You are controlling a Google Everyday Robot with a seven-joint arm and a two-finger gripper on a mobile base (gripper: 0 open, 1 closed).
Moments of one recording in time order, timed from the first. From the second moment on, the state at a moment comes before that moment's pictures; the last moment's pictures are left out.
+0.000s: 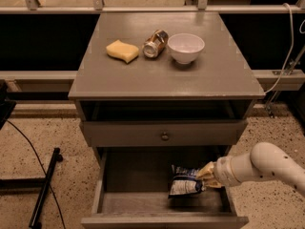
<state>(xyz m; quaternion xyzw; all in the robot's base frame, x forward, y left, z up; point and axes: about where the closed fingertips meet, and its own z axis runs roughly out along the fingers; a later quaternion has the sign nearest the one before) 0.479 -0.184 0.511 -0.89 0.28 0.00 0.35</state>
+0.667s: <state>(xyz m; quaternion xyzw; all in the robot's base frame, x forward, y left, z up) 0.478 -0.182 0.509 -0.89 0.27 0.01 0.35</state>
